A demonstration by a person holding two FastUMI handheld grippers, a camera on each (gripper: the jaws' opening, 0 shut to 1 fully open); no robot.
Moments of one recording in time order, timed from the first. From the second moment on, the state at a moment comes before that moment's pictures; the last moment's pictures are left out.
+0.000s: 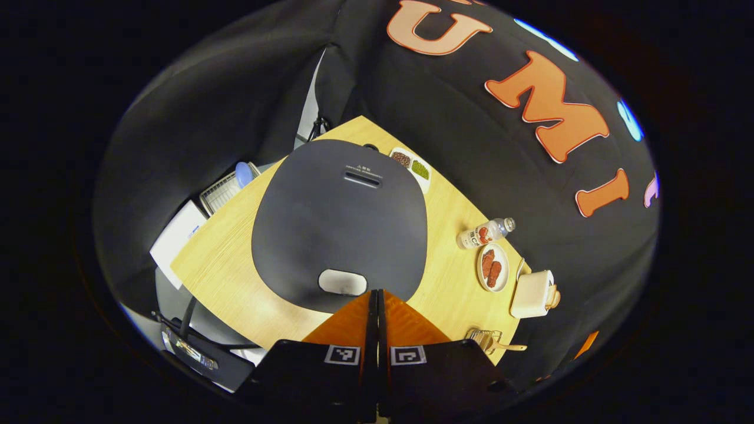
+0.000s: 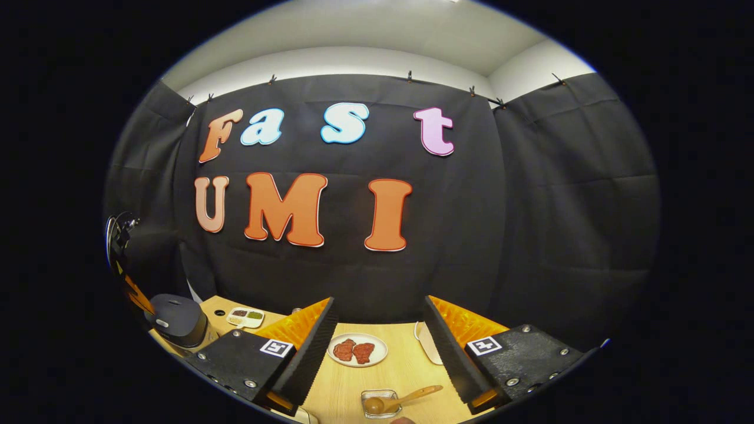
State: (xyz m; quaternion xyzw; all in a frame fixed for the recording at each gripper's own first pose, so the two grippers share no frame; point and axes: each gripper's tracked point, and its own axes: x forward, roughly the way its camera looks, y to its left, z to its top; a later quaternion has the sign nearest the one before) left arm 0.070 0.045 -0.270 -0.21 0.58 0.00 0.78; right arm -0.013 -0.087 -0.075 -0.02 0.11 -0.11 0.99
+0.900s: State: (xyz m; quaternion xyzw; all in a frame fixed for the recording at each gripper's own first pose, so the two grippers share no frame) left arm 0.067 0.062 -0.317 -0.22 0.62 0.04 0.75; right arm -0.001 -0.096 -0.101 -0.01 0.14 -0.12 0.98
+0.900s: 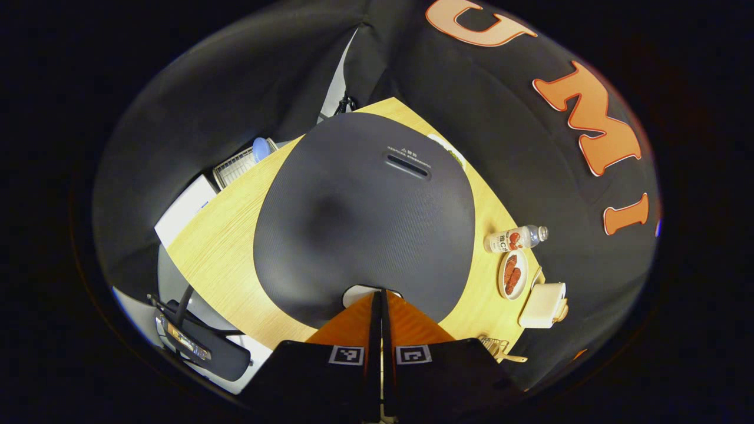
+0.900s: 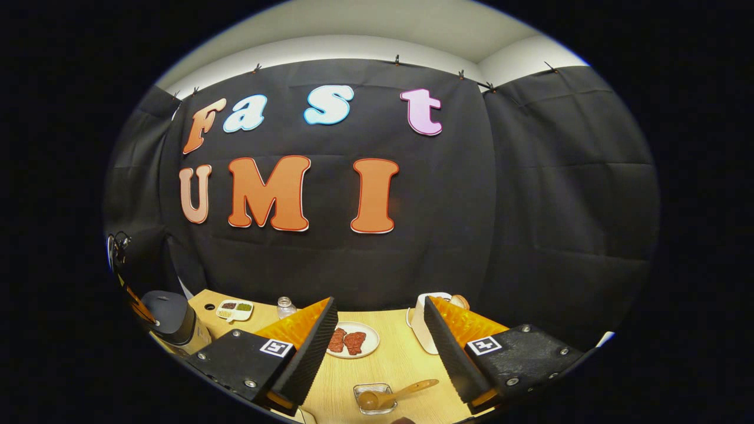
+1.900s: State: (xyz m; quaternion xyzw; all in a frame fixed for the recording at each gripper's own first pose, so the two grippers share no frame) left arm 0.062 0.081 -0.169 -0.11 0.26 0.06 0.96; right arm -0.032 -0.105 -0.166 0.00 0.22 -0.10 0.97
